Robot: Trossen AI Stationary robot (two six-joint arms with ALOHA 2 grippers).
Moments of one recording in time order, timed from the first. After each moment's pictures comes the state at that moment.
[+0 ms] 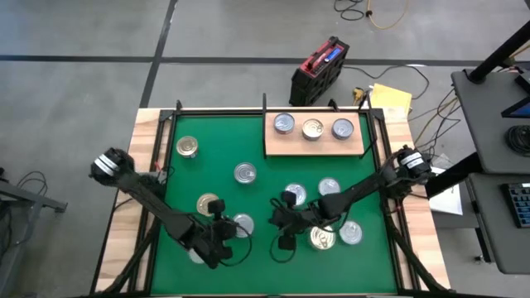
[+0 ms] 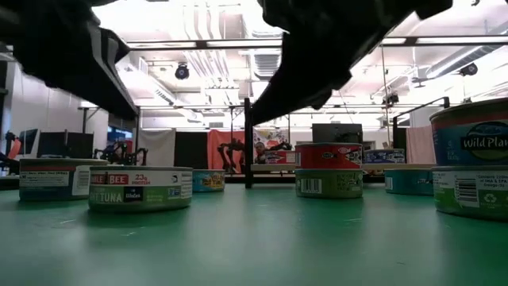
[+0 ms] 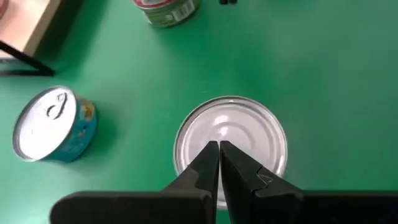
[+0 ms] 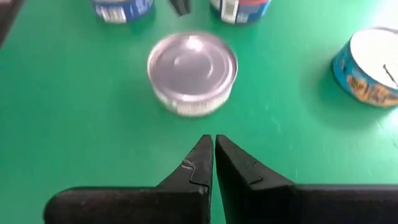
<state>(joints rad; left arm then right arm) -0.69 1.62 0.97 -0.49 -0.67 -0.65 0.37 1.85 1.13 0.00 0.31 0.30</state>
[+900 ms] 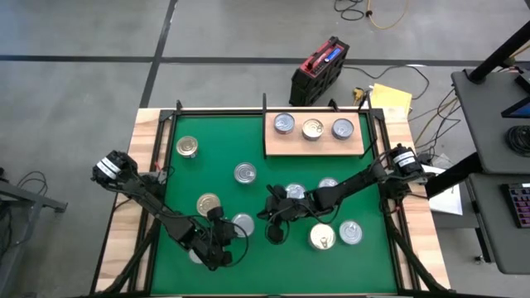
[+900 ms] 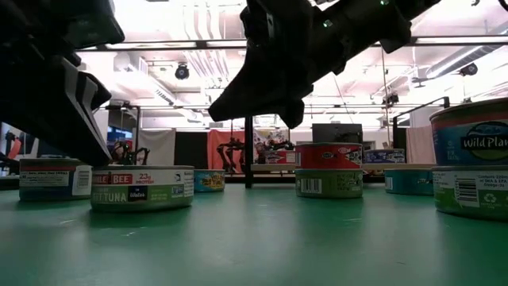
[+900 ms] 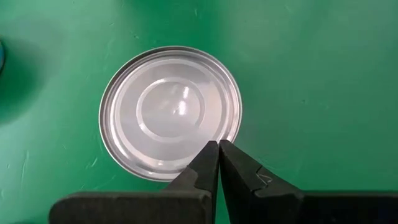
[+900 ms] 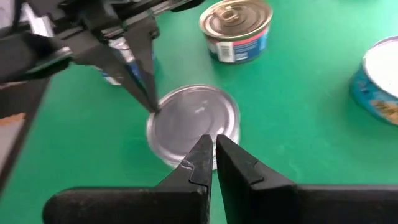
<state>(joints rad) -0.71 1.69 0.88 -0.29 -0.53 -0.84 0.28 1.91 1.09 0.27 0.19 0.41</state>
